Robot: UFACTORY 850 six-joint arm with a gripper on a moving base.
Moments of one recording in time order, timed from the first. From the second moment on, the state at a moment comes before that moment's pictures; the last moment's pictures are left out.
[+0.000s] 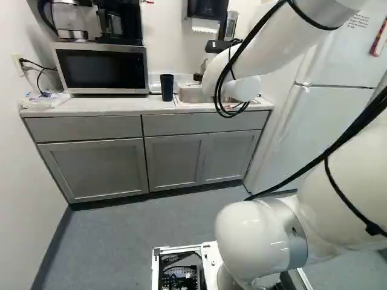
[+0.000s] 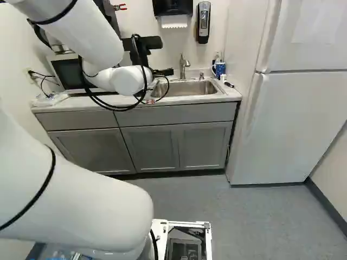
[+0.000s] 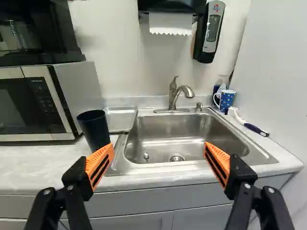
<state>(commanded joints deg) 0.0 14.6 -35.4 -0.5 33.6 0.0</state>
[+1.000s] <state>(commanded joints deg) 0.0 12.5 -43.3 -0.5 31.3 0.0</state>
